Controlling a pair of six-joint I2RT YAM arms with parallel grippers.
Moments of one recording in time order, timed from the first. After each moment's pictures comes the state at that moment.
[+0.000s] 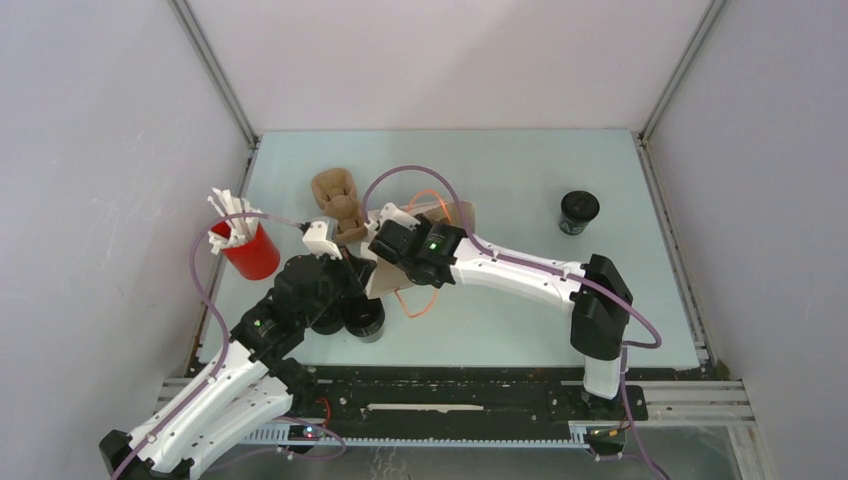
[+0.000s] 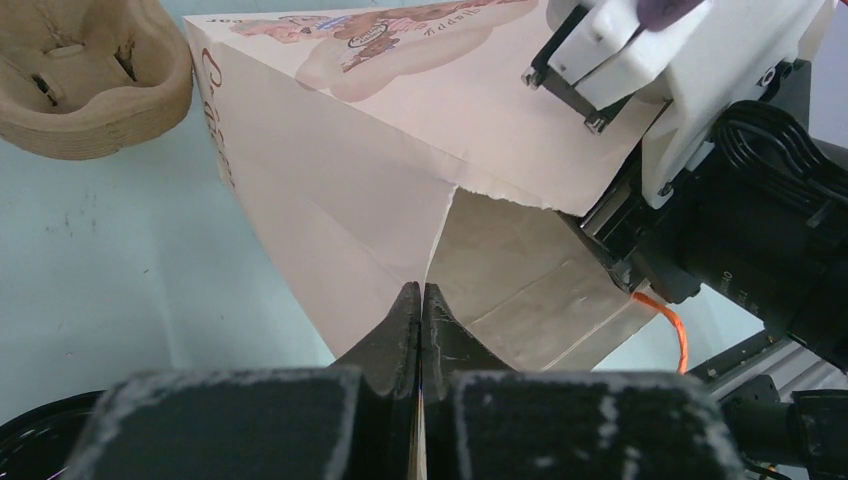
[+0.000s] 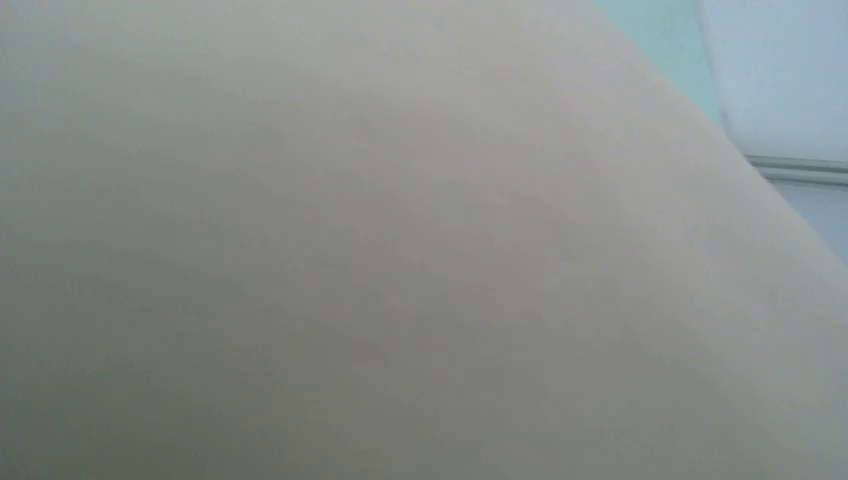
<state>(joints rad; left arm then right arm) -0.64 0.60 0.58 -0.31 -0.15 -0.55 1.11 1.87 1.68 -0.91 0.75 0.02</state>
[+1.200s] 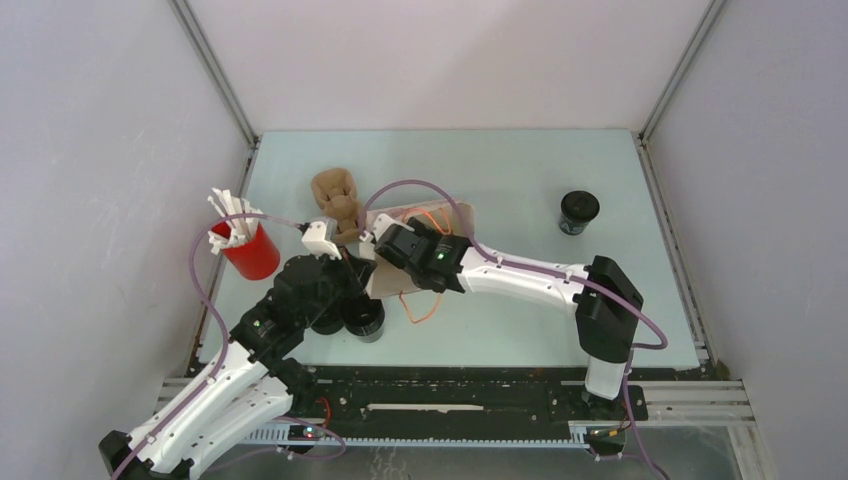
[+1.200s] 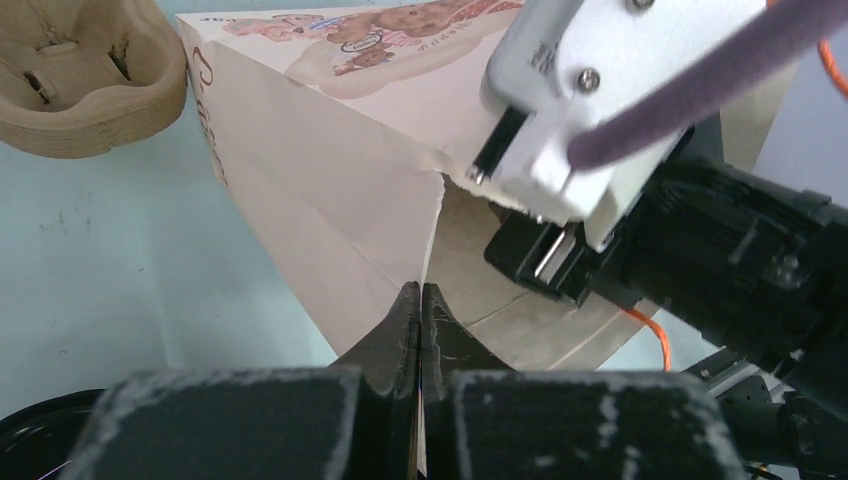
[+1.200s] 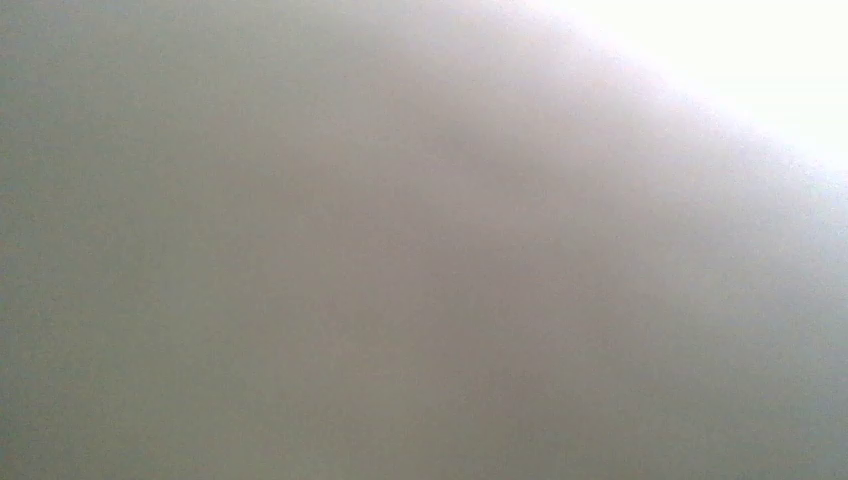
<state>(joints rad) -0.65 0.59 0.58 -0.31 -0.15 -0.56 1.11 1.83 1.51 -0.64 0.64 -0.17</state>
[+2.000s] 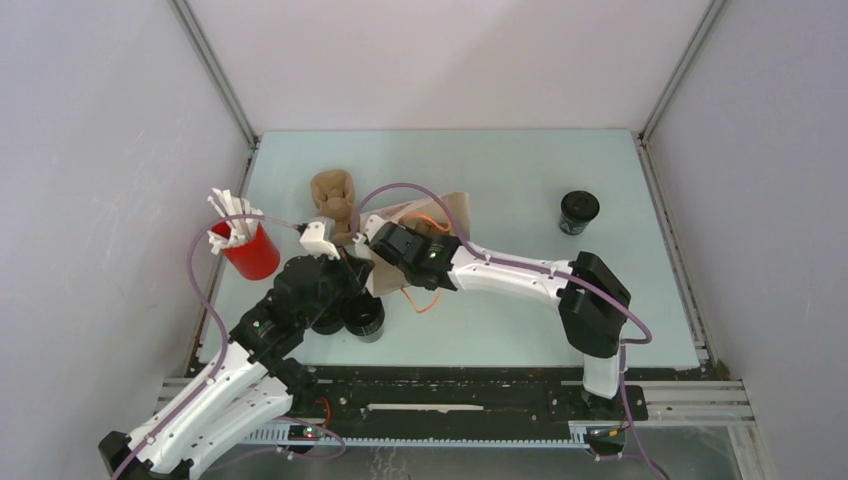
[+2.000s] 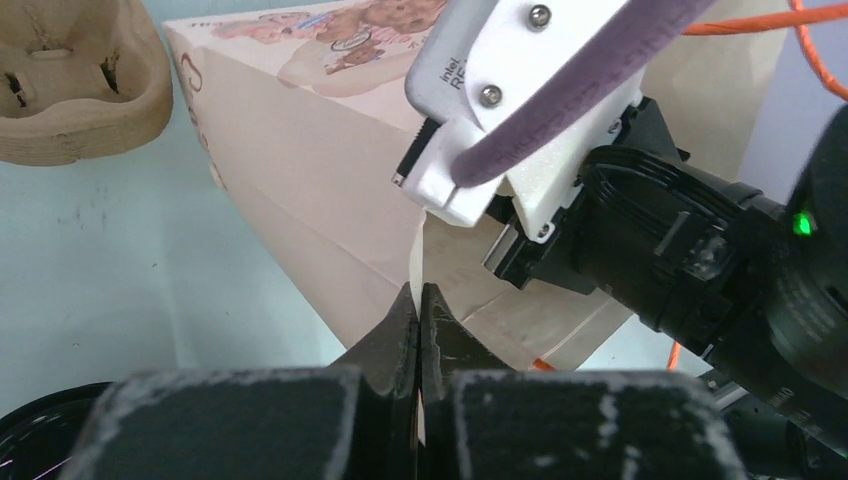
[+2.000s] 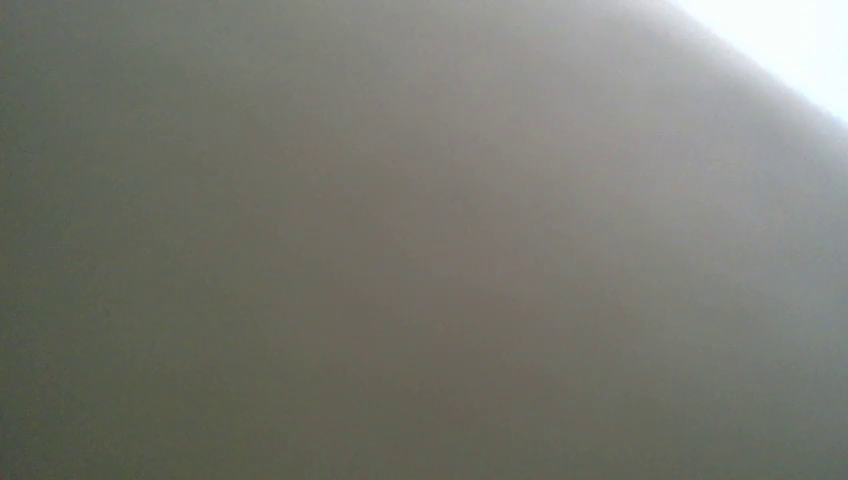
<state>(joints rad) -0.65 0.59 0.58 -0.32 -0.18 -0.57 1.08 1.89 1.53 -0.53 0.64 -0.29</state>
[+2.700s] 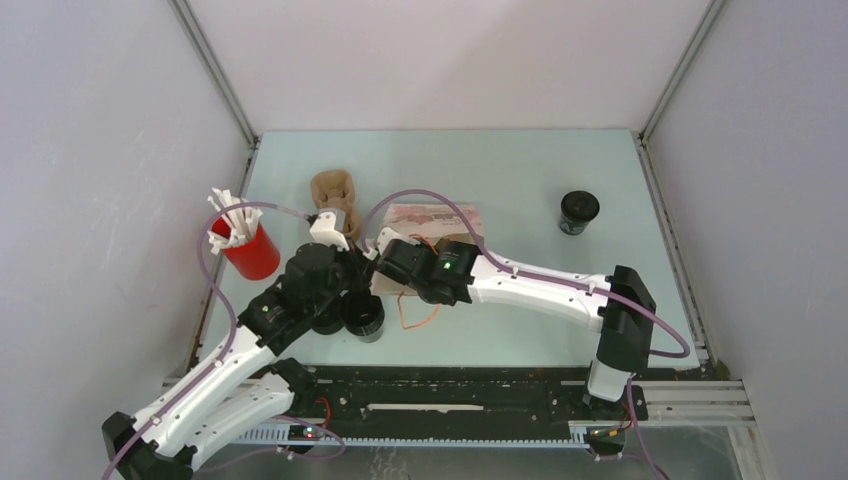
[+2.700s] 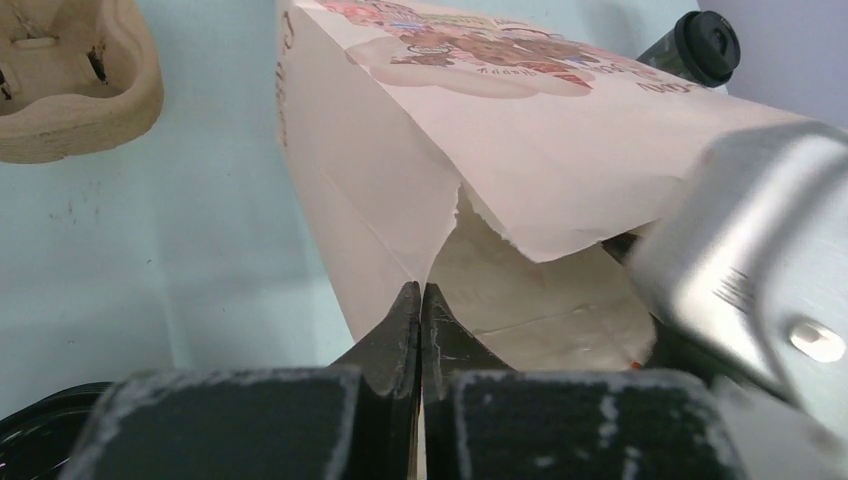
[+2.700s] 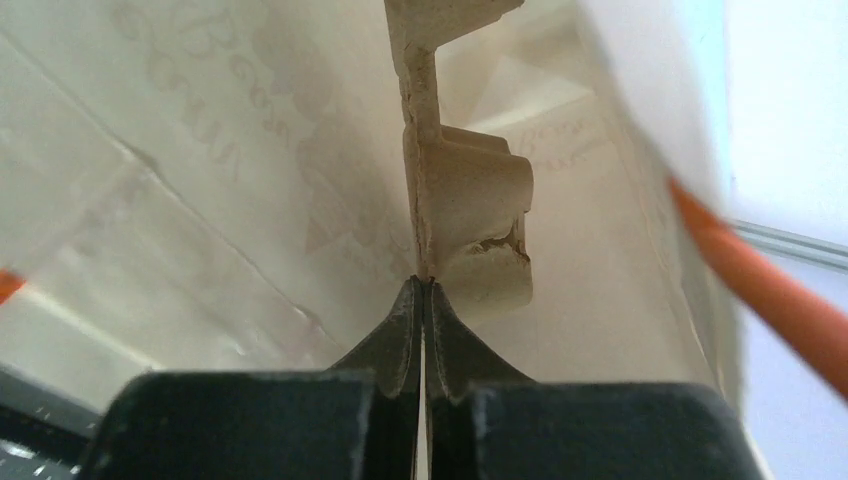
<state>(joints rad) -0.65 0.70 0.65 -0.34 -0.18 -0.58 1.18 1.75 1.53 -0.86 0.65 -0.11</state>
